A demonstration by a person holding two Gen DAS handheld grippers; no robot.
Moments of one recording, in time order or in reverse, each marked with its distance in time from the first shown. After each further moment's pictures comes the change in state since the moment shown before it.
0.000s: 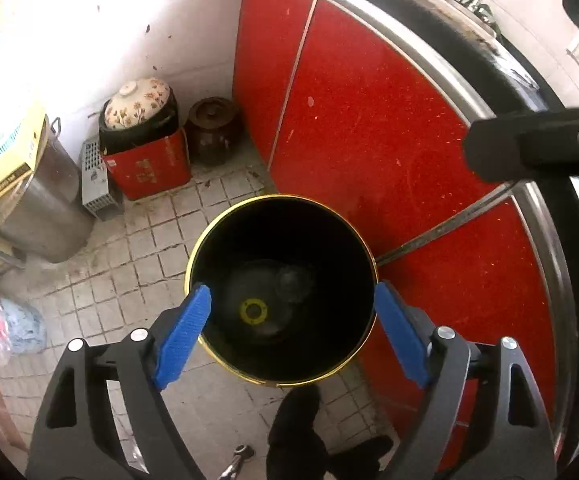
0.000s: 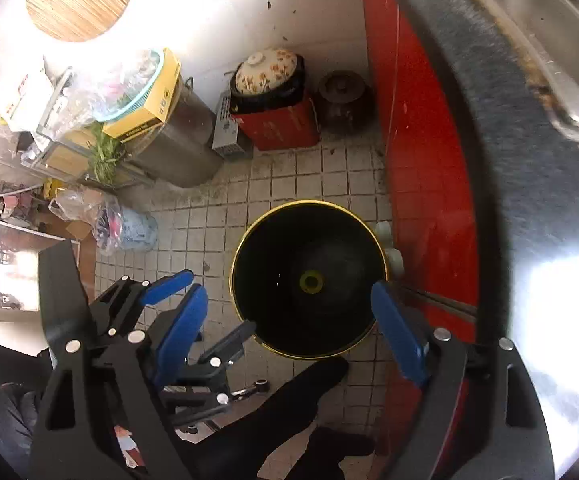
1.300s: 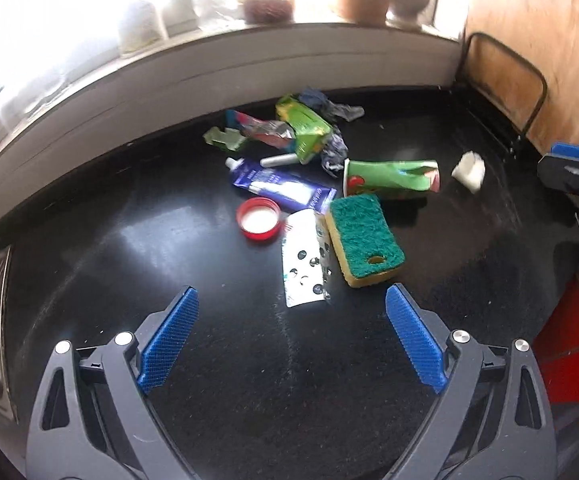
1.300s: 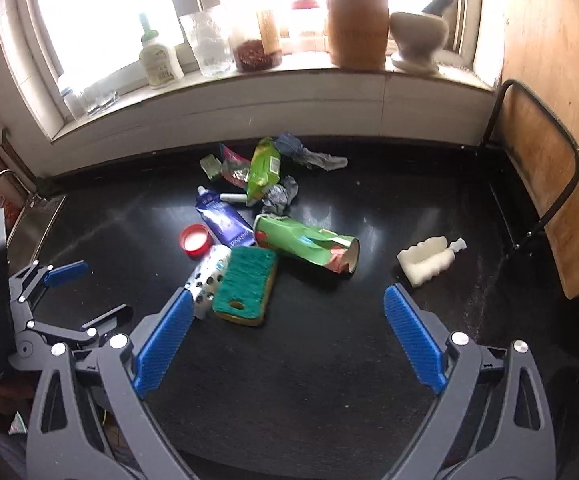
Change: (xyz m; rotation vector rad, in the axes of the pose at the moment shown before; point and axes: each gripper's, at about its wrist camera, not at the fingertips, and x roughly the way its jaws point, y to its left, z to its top) left arm -0.220 -0.565 -0.205 1.374 -0.004 -0.525; right arm -0.417 -0.140 -0.655 1.271 -0.615 -0.713
